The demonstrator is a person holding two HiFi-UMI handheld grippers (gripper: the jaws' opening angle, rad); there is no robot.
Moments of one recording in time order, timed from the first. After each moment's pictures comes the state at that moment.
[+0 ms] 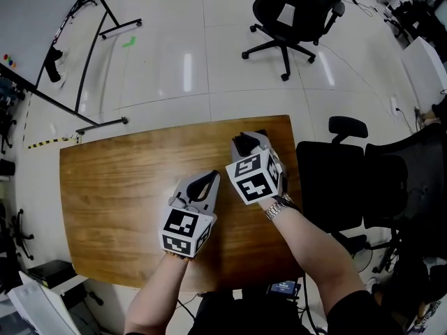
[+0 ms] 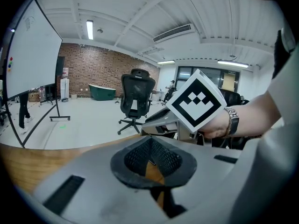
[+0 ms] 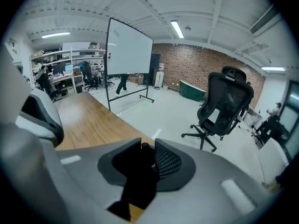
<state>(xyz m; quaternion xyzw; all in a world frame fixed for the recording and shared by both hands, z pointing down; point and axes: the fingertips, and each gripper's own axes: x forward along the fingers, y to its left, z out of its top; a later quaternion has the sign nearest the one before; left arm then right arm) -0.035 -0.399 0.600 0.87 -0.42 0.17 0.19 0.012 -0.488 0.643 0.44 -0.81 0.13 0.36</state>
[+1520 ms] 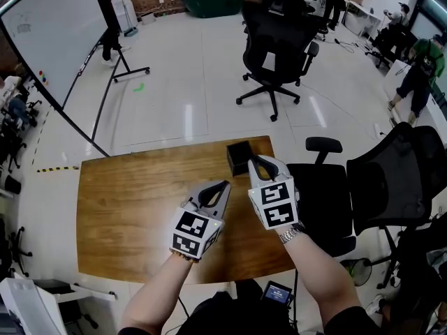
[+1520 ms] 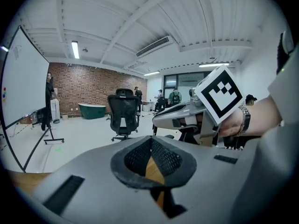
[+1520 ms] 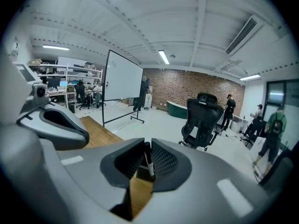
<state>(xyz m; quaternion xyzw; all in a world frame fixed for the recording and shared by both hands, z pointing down) 0.001 -0.282 0.466 0.91 -0.38 0.14 0.10 0.066 -0.342 0.463 0.51 -0.82 0.07 0.24</state>
